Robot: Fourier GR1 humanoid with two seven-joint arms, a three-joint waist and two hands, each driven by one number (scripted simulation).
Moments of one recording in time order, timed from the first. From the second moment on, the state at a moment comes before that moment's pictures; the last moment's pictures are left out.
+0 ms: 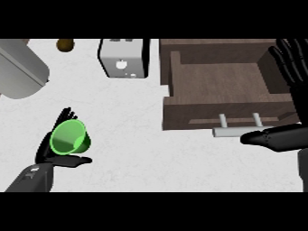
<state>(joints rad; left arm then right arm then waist) -0.47 0.27 0.27 -0.18 -0.05 -0.33 -0.96 -0.31 -0.20 -0.13 -1.86 -0.14 0.18 0.14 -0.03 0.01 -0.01</state>
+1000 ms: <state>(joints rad) -0.51 0.16 0.38 -0.31 0.04 -0.13 -1.10 -0.33 -0.23 -0.15 -1.83 -0.15 0.19 0.15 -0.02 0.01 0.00</state>
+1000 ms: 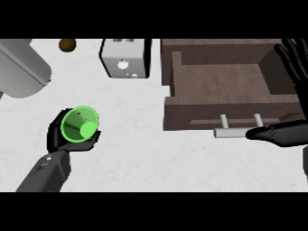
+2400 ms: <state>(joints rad) -1.07 0.00 0.02 -0.76 0.15 0.17 -0.44 -0.27 -0.22 -0.17 -1.82 -0.12 0.19 0.09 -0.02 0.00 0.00</state>
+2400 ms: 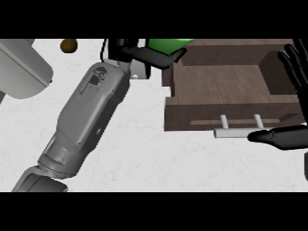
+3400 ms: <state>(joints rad) -1.34 0.00 -0.28 -0.31 0.29 0.29 -0.21 -0.36 -0.21 -0.13 -1.77 -0.13 0.23 0.06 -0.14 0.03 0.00</state>
